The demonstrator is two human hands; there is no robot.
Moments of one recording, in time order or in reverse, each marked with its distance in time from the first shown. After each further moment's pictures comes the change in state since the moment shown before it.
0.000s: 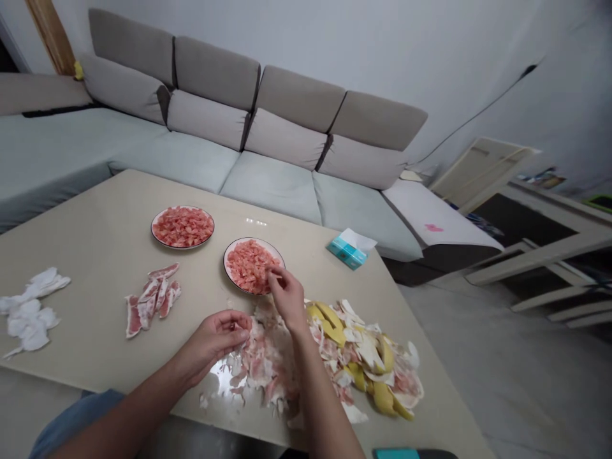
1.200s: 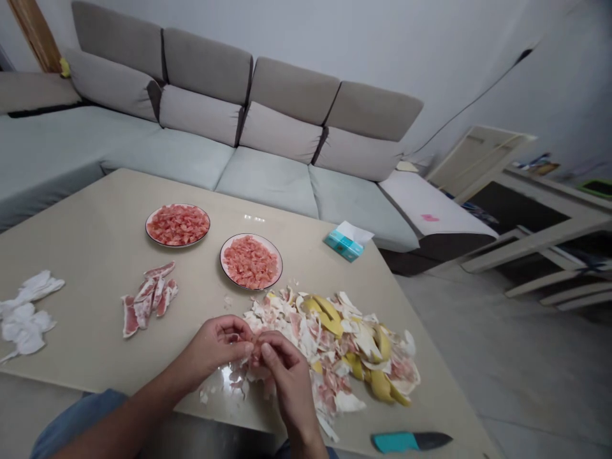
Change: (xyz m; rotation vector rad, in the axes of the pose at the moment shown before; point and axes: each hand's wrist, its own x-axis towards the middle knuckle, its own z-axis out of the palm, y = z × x) left_hand -0.005 -0.004 0.004 0.189 -0.136 0.069; right_hand -0.132 -0.019 -0.010 0.395 -0.087 0.263
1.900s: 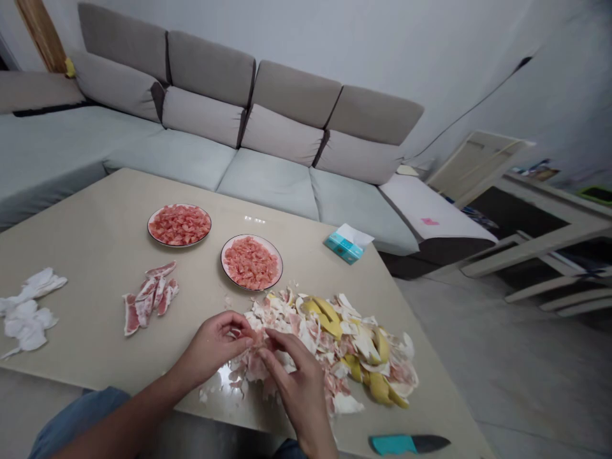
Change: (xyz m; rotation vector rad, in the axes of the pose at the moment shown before) left_hand 0.006 -0.002 0.004 0.170 0.162 0.117; right_hand -0.005 -0.023 -0.011 -0.623 0.088 -0.205
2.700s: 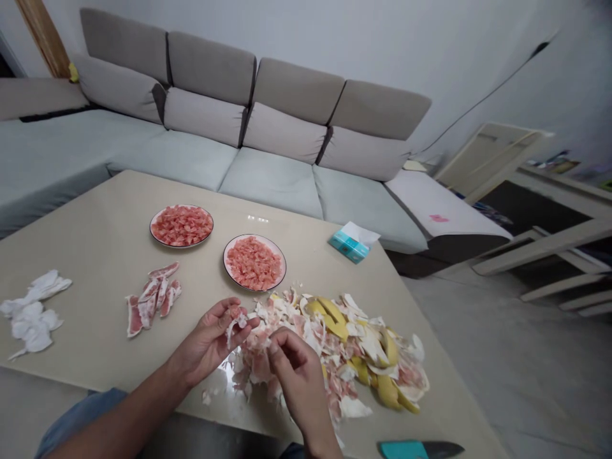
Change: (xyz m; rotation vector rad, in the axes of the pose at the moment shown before) left_hand 0.000 0.008 -0.011 -0.845 0.039 -0.227; right_hand 0.011 -0.018 0.007 0.232 -0.090 0.066
